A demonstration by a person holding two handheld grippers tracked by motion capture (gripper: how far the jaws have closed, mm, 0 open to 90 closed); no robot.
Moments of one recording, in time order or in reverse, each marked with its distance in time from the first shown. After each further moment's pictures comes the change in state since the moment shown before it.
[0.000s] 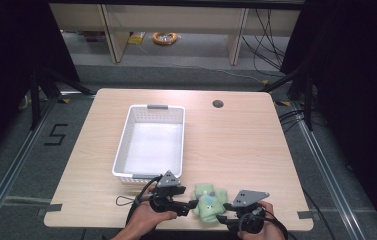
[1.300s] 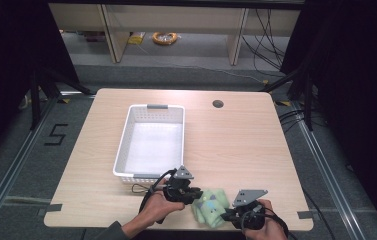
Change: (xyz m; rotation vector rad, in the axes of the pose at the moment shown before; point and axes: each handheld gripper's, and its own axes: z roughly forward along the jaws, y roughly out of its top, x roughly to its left) left arm 0.010 0.011 0.034 0.082 -0.017 0.029; right arm -0.014 -0.009 0.010 0.038 0.061 -0.007
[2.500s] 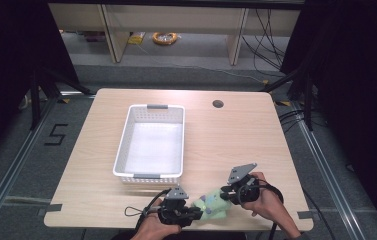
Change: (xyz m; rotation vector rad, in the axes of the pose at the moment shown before) left arm -0.033 -0.040 -0.017 -0.033 -0.095 -0.084; right arm -0.053 0.044 0.011 0.081 0.014 -0.191
